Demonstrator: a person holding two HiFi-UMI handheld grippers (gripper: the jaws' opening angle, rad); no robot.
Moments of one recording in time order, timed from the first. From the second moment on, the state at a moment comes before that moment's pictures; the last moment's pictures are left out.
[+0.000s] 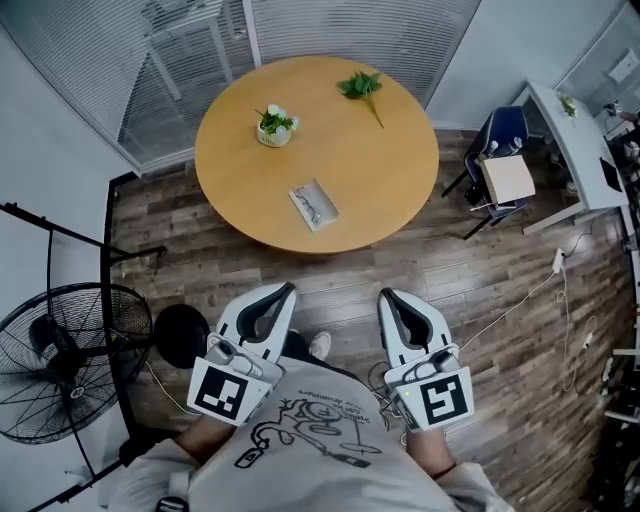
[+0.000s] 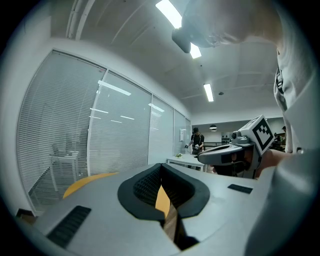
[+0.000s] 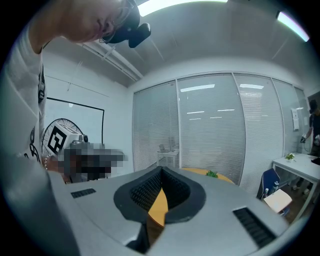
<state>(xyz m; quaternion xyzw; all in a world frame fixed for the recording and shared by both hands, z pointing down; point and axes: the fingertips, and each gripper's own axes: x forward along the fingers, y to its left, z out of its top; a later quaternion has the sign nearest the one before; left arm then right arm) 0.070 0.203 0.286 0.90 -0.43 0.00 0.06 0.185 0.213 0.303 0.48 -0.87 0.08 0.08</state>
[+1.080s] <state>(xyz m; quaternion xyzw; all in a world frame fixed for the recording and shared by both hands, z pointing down) 0.068 0.143 0.284 0.91 -0.42 -0.01 0.05 0.169 0.155 0.292 0.48 -0.87 0.05 0.08</state>
